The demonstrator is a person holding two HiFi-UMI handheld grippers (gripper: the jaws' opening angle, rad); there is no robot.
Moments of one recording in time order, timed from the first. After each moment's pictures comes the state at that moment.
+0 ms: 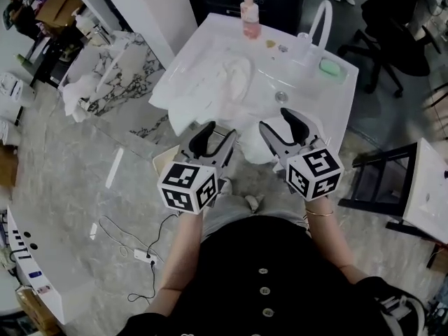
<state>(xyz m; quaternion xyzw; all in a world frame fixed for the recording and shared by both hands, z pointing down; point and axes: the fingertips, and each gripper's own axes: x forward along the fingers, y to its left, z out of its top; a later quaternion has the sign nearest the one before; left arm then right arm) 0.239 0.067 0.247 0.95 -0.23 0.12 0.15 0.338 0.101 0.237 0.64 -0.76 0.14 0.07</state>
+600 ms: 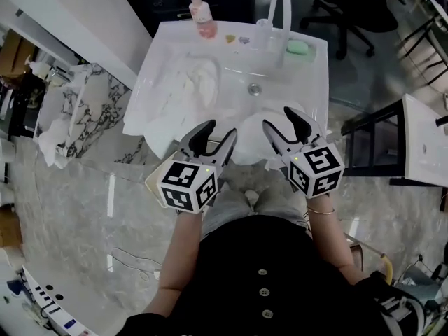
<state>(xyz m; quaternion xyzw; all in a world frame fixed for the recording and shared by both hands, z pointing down) 0.303 0.063 0.265 0.97 -0.10 0.15 0.16 0.398 0.124 0.263 0.73 -0.65 0.18 0.08</state>
